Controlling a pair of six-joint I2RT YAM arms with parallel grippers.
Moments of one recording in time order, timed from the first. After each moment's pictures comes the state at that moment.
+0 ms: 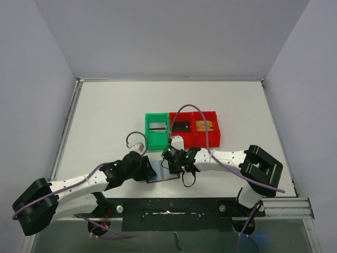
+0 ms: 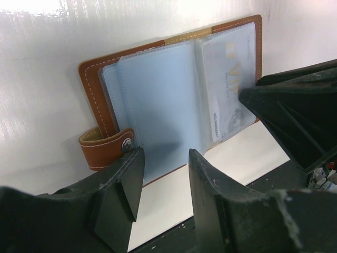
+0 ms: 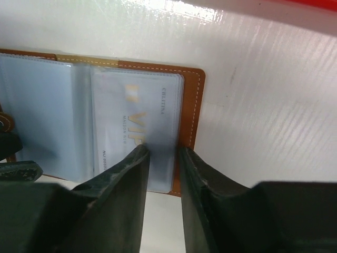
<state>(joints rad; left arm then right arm) -0.89 1.04 0.33 -0.11 -0.04 -0.97 1.08 1.61 0.91 -0.43 0.28 0.78</state>
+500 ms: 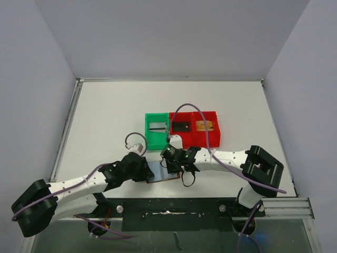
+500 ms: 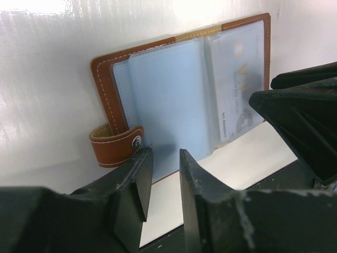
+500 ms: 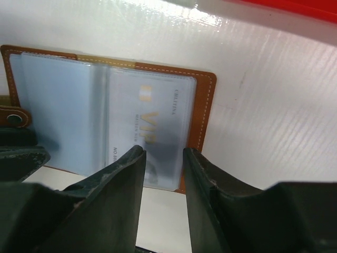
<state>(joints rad) -0.89 1.02 0.31 -0.12 -0.05 -0.97 1.09 1.60 0.94 -0.47 0.28 0.76</state>
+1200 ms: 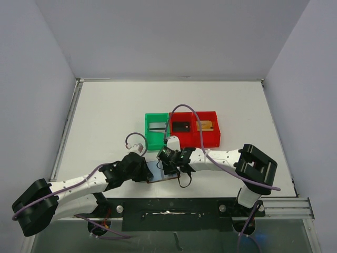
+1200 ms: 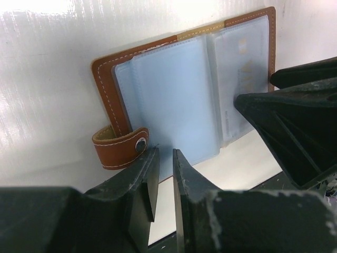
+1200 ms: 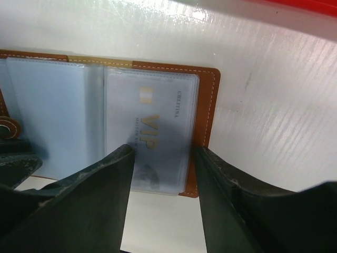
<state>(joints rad) -0.89 1.04 0.31 -0.12 -0.05 -0.96 1.11 1.67 0.98 -0.48 0.32 0.79</state>
